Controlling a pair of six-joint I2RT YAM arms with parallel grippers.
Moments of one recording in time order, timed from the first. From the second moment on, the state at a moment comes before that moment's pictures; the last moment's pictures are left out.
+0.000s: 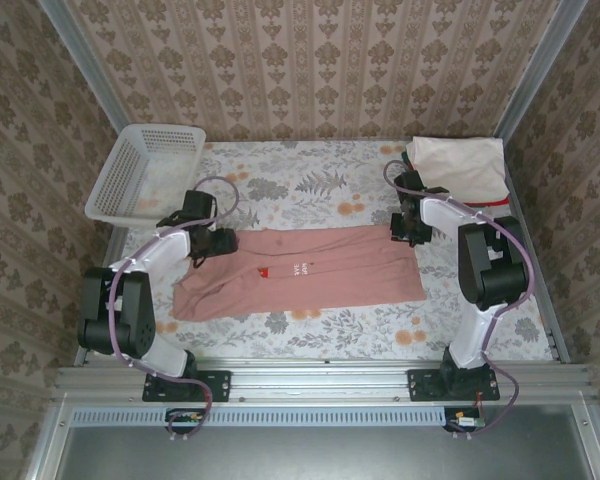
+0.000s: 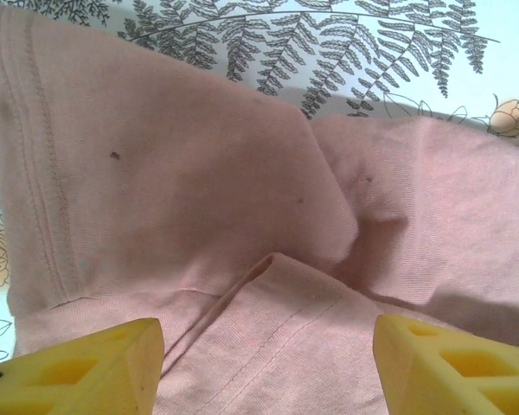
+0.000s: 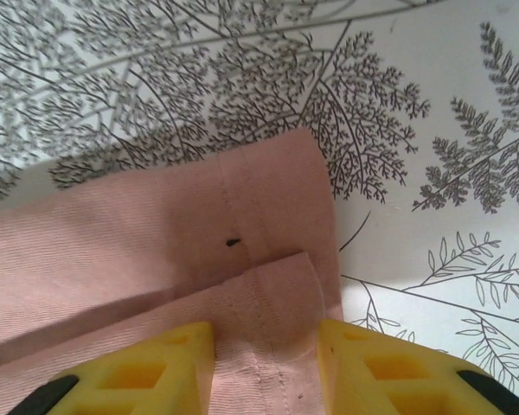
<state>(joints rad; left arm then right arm) -0.21 1.52 0.93 -0.53 0.03 -0.29 0.15 1.86 1.23 -0.69 0.13 0.37</state>
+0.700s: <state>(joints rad) -0.21 1.42 0.80 -0.50 0.10 -0.29 0.15 1.62 0.99 -0.67 0.11 0.37</state>
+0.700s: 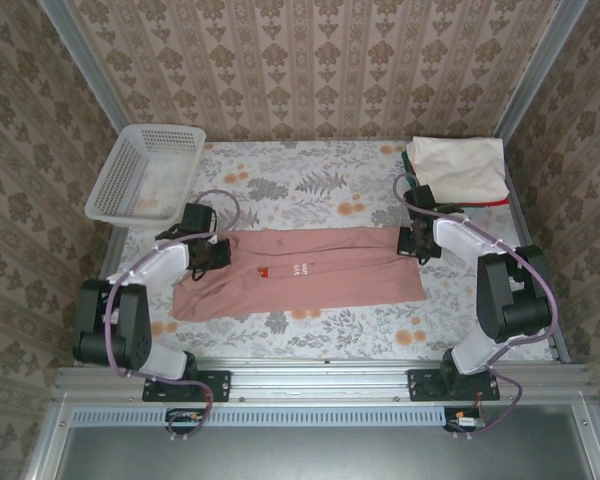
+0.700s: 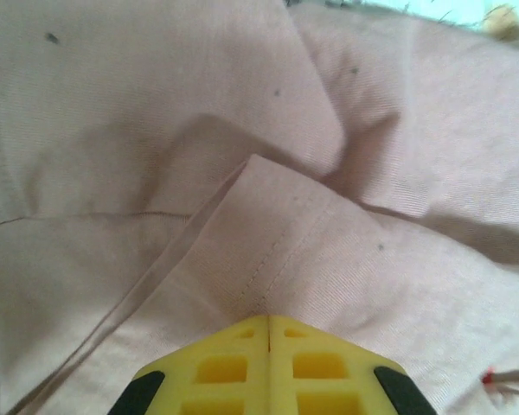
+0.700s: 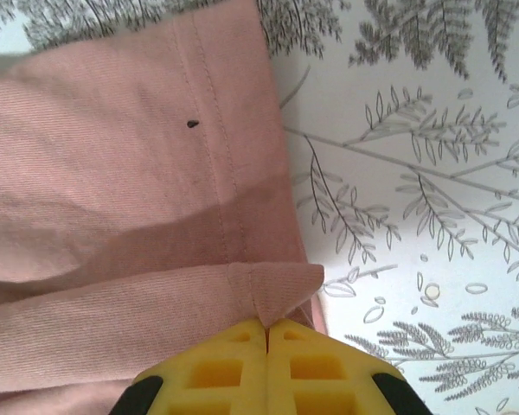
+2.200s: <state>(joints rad) -0.12 1.45 0.85 -0.52 0.13 -0.33 0.63 1.98 1.35 -0.64 0.10 0.45</state>
